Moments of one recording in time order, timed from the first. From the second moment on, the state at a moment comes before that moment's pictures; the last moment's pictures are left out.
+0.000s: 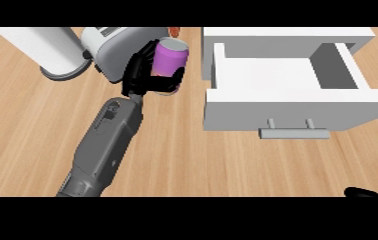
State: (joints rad) left arm -0.74 0.01 0.04 -0.80 0.15 0.11 -0.24; right arm 0.10 -0.09 -0.33 -2.27 -0.09 0.09 0.31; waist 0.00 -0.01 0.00
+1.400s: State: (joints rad) left arm -1.42 0.00 -0.13 -0.63 0.27 0.41 0.20; right arm 0.04 -0.12 -0.33 -2.25 -0.09 0.09 0.33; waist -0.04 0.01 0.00
